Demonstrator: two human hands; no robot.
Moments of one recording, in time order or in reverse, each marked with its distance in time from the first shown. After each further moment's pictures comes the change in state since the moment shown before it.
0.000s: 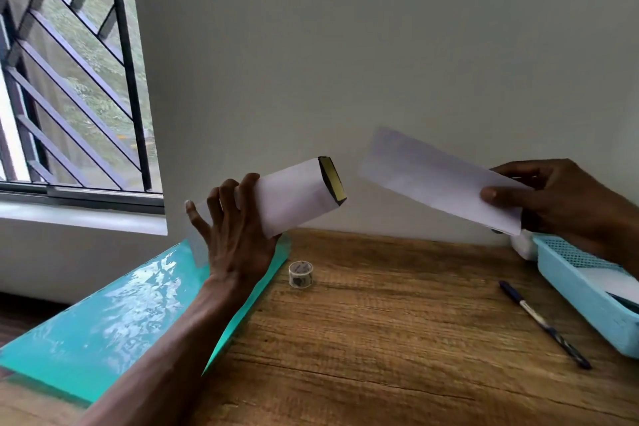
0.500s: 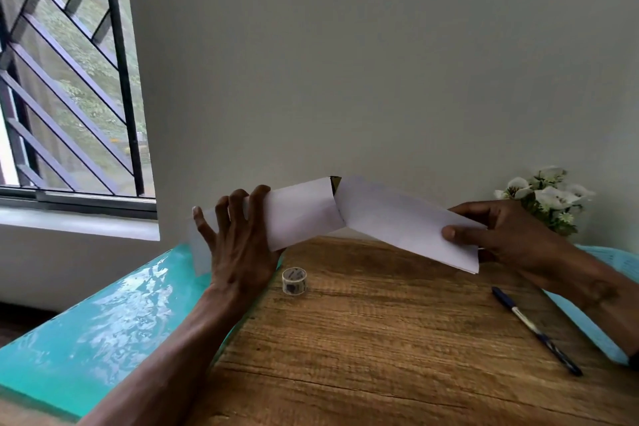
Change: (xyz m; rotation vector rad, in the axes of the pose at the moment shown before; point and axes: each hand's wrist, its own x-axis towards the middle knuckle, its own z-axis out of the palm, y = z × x) left_hand -0.004 0.009 0.005 0.044 -0.064 0.061; right_hand 0.003 0.038 0.035 -0.046 -0.103 0.024
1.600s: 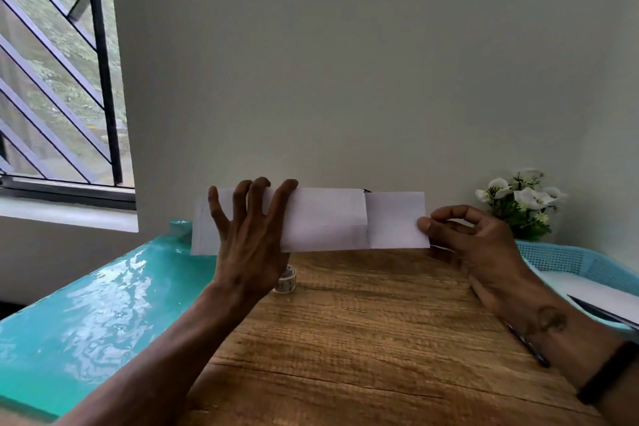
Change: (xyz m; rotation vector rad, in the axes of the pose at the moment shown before) left_hand -0.007 0.039 -0.019 0.019 0.006 0.186; right_hand -0.024 -0.008 0.048 0.523 0.329 0.065
